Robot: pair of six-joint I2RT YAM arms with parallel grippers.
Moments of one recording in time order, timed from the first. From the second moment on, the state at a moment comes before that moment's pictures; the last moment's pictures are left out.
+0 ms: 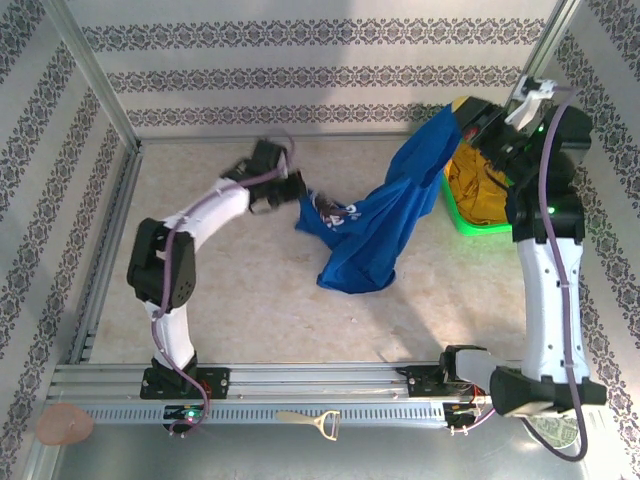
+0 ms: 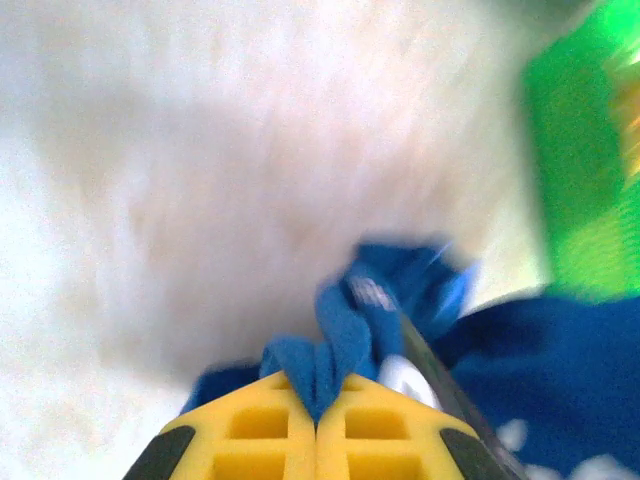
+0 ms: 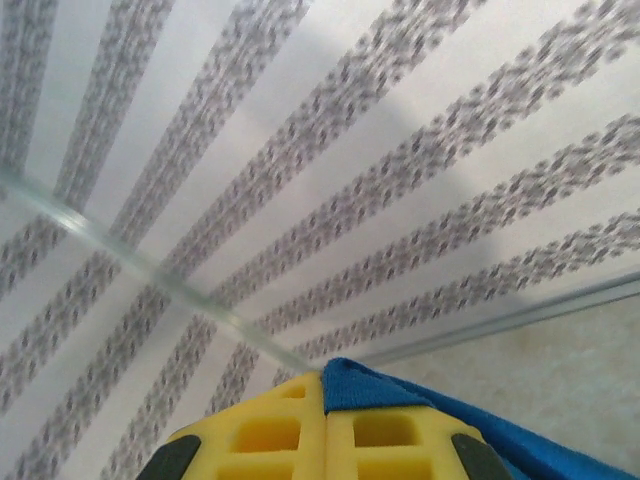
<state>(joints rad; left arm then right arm) -0.34 1.88 1.64 -0.48 0.29 -0.63 -0.10 1.20 1.60 -0.40 -0.52 0.85</state>
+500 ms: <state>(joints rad) -0.18 1.47 1.81 -0.43 0.29 -0.61 -0.13 1.16 1.59 -0.26 -0.52 0.94</state>
